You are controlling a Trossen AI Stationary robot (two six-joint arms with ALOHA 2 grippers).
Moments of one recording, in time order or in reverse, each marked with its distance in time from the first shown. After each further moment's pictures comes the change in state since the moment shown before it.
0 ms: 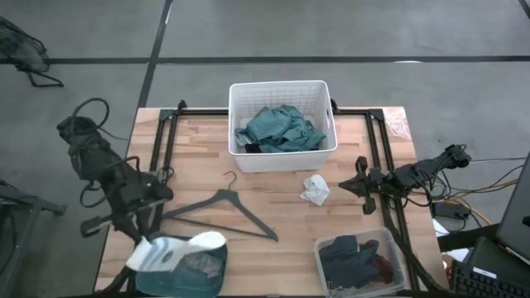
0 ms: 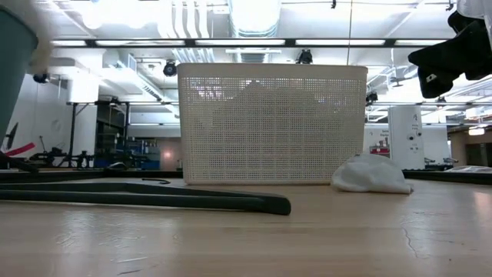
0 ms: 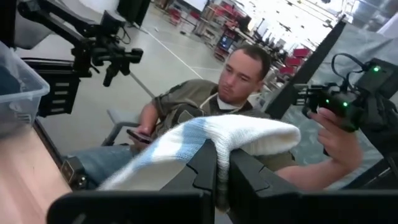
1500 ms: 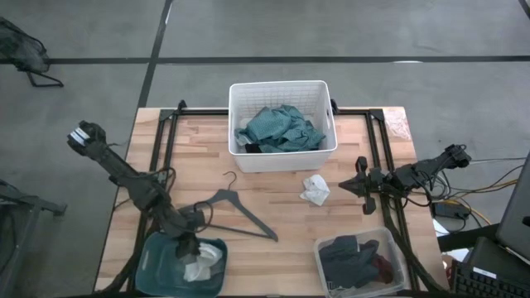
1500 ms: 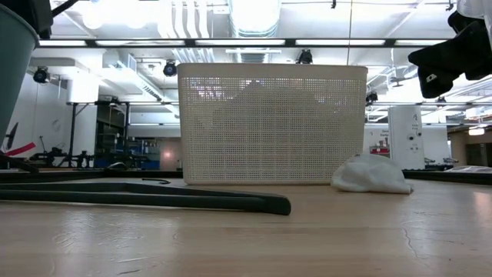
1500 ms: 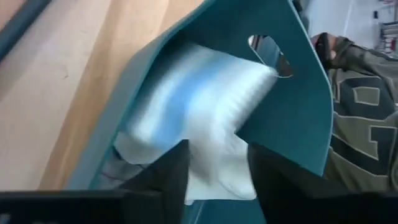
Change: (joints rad) left arm -0.022 0.173 -0.726 0.266 -0.182 -0.760; right arm 0.000 0.000 0.000 0.000 0.000 0.000
